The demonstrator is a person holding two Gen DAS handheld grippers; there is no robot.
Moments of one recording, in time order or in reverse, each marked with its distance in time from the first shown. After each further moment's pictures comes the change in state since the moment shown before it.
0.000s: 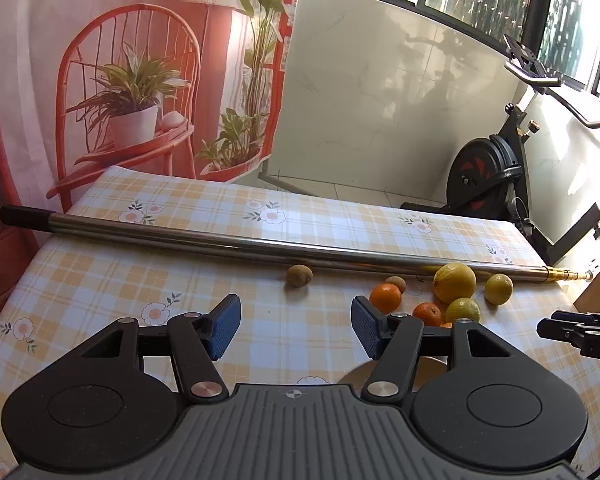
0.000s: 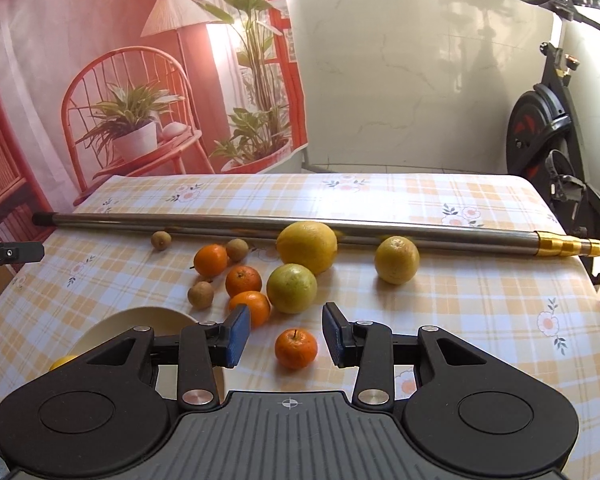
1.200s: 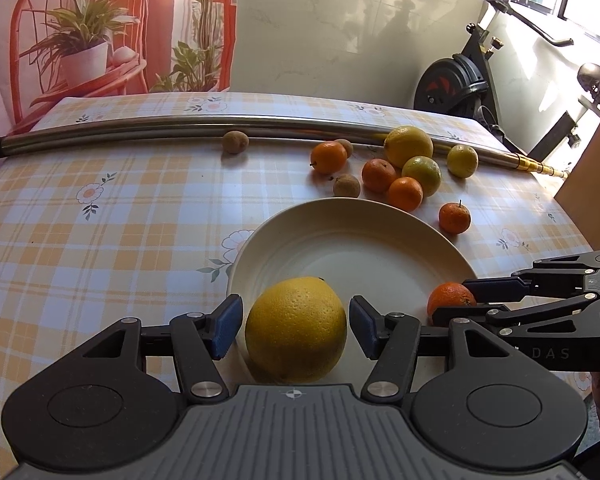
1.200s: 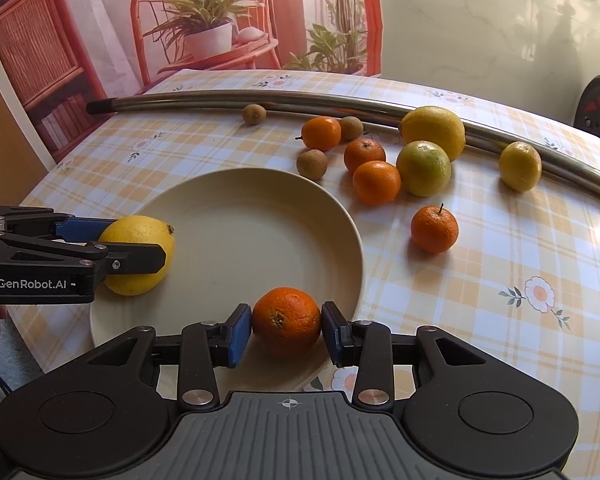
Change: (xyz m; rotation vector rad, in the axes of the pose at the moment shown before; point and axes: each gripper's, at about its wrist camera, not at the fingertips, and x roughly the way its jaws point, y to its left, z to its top) left arm 0.008 -0.036 -0.101 0.099 0.166 -0.073; right arm 0.026 0.084 -0.073 -0.150 0.219 0.124
